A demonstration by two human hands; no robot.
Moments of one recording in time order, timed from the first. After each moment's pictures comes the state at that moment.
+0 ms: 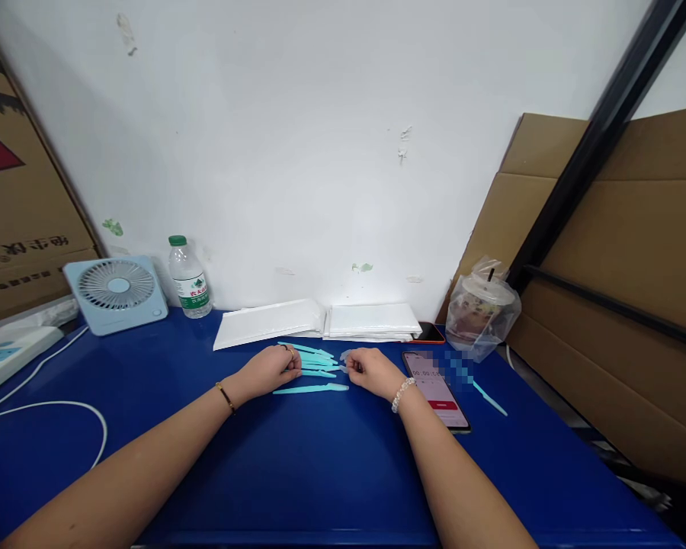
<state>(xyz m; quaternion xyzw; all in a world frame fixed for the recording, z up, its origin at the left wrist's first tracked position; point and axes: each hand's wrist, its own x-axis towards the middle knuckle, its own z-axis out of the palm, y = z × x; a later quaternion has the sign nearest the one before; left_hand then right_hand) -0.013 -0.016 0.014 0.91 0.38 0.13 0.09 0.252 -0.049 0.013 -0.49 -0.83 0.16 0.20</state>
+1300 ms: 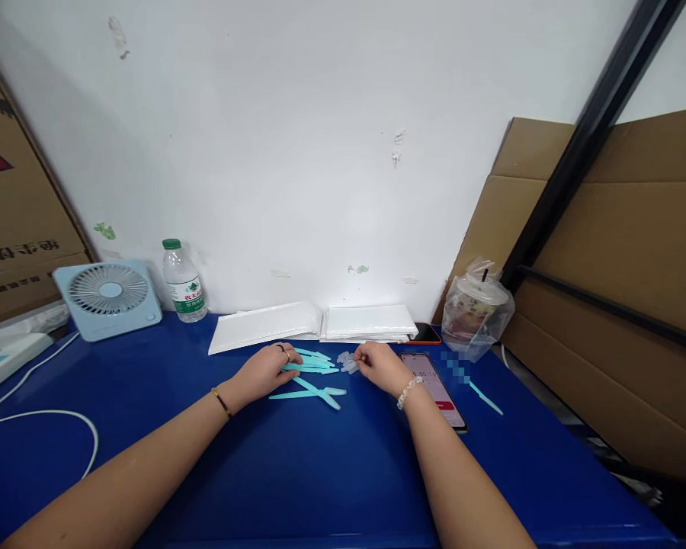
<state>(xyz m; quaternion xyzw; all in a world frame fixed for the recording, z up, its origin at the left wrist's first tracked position) -0.012 -0.014 0.012 0.91 0.37 0.16 0.08 0.266 -0.046 0.019 -0.54 -0.80 0.12 0.24</state>
